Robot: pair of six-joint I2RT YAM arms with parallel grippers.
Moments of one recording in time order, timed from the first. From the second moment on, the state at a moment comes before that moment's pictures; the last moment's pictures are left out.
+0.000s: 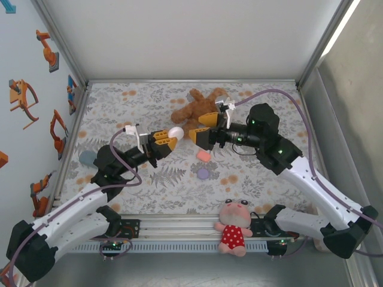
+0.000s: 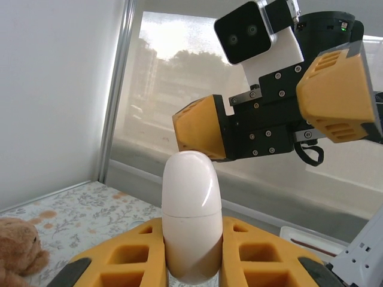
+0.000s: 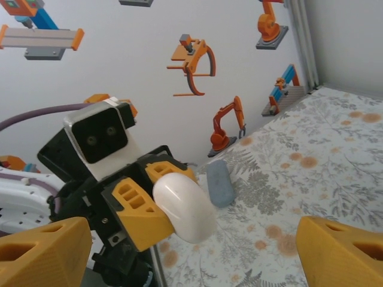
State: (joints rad) left arm -0.68 0.84 0.48 0.66 0.53 -0.36; right arm 0.72 1.06 1.13 -0.20 -0.57 0.36
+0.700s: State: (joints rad) left arm -0.73 0.59 0.42 0.13 0.32 -0.36; right arm 0.72 0.97 0.98 -0.17 -0.27 0.38
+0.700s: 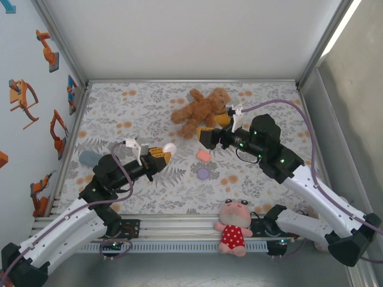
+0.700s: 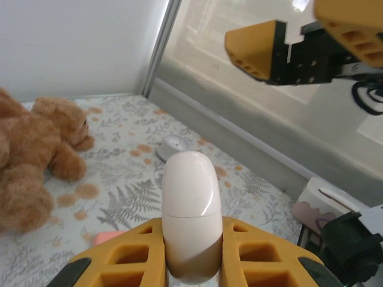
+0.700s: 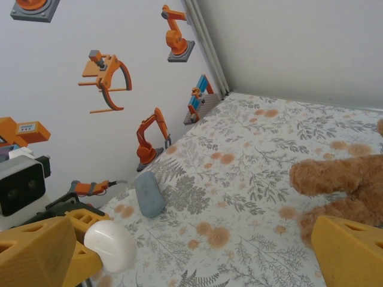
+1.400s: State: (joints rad) left arm -0.76 0.97 0.43 0.03 0.25 -0.53; right arm 0.69 0.97 0.98 -0.23 -0.21 0.40
